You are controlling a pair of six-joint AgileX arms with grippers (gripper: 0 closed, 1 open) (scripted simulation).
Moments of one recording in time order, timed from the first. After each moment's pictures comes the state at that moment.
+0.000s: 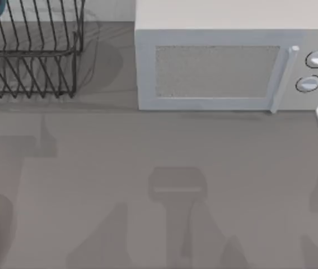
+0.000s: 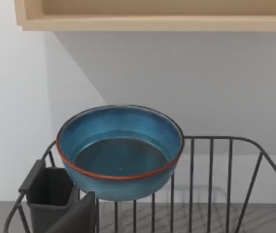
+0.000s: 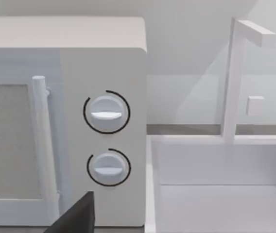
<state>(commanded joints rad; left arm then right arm) 0.03 0.66 0.37 0.33 0.04 0.01 0.00 0.00 0.00 0.00 0.00 0.00</state>
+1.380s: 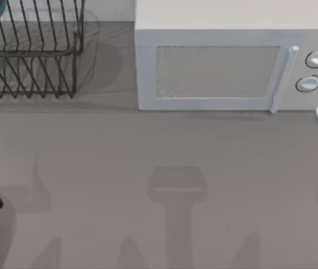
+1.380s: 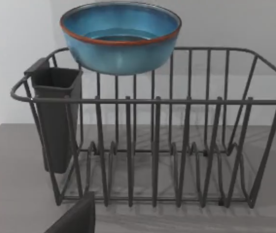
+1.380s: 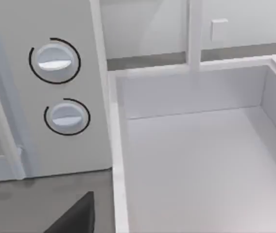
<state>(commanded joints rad) 0.00 0.00 0.00 0.00 0.00 0.00 -0.10 0.22 0.18 -0.17 0.00 0.06</state>
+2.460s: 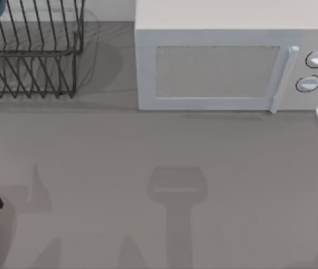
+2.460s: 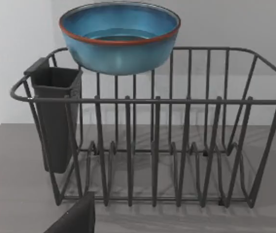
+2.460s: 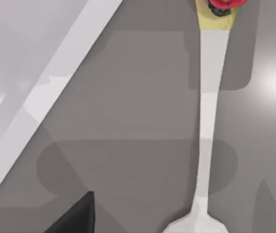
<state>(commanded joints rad) 0.00 0.00 0.00 0.00 0.00 0.00 -0.57 1.53 1.00 -1.03 0.00 0.39</state>
